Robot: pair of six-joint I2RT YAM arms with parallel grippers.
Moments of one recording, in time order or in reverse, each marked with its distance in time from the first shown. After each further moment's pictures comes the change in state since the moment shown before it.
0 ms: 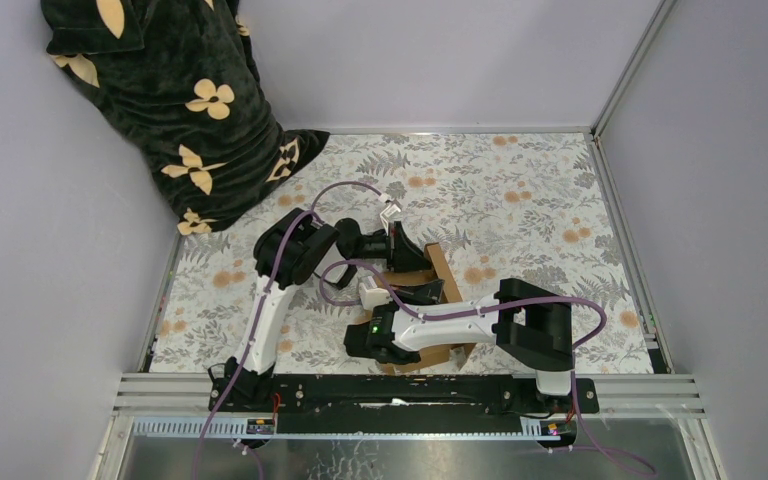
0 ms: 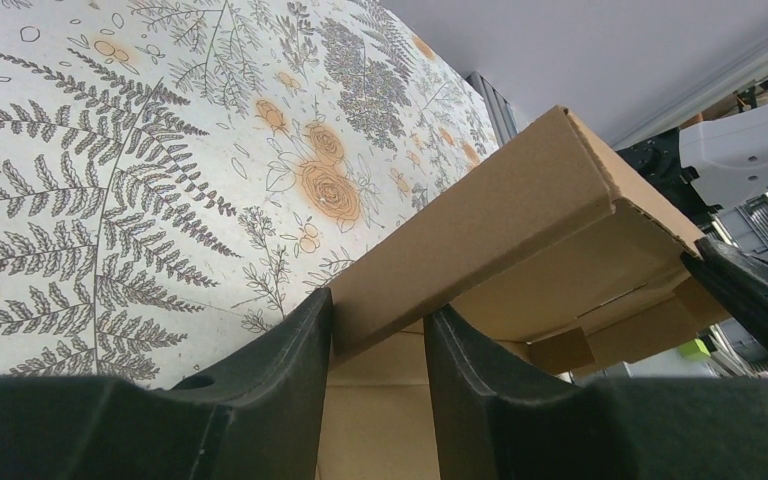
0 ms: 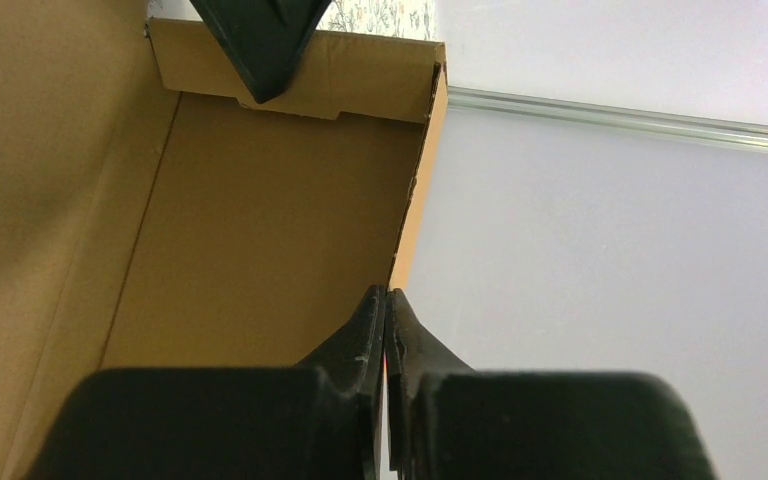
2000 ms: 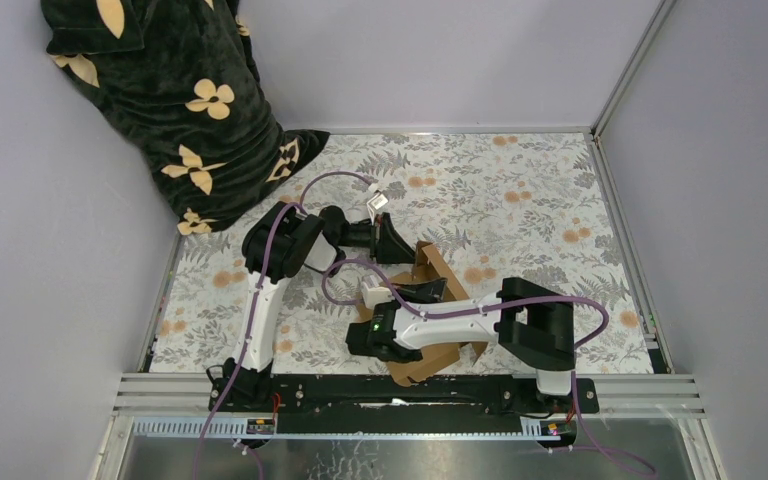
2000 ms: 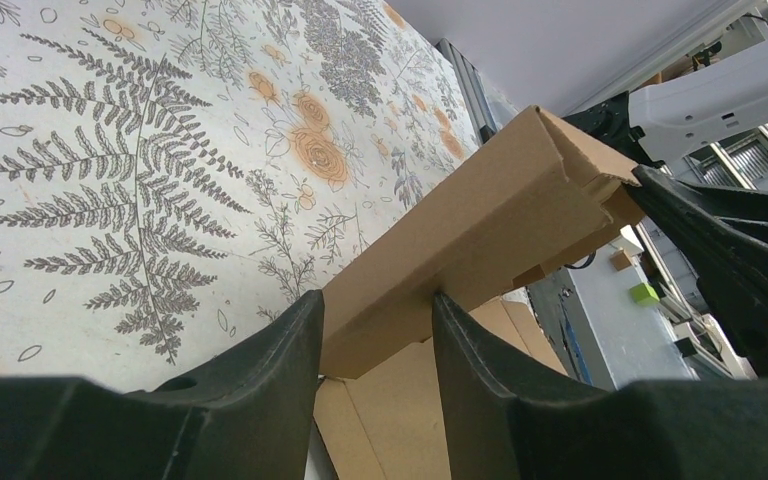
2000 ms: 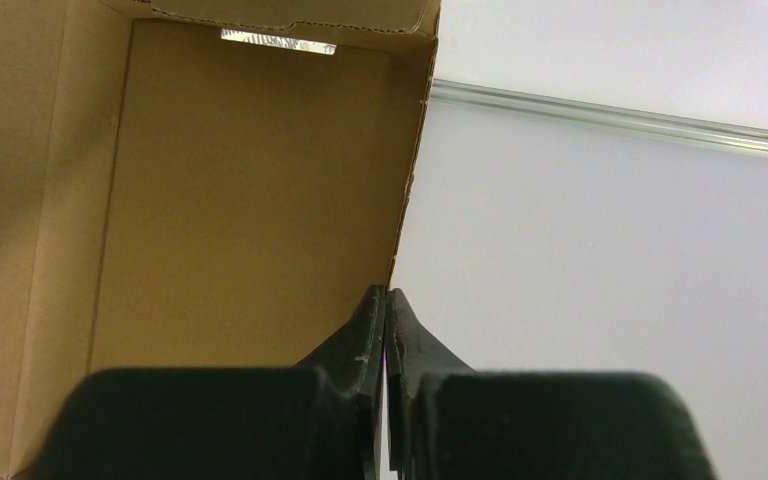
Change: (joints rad) left arm 0.115 -0.006 0.045 -0.006 0.202 -0.067; right arm -0.011 -0.009 -0.001 -0.032 0.003 -0.021
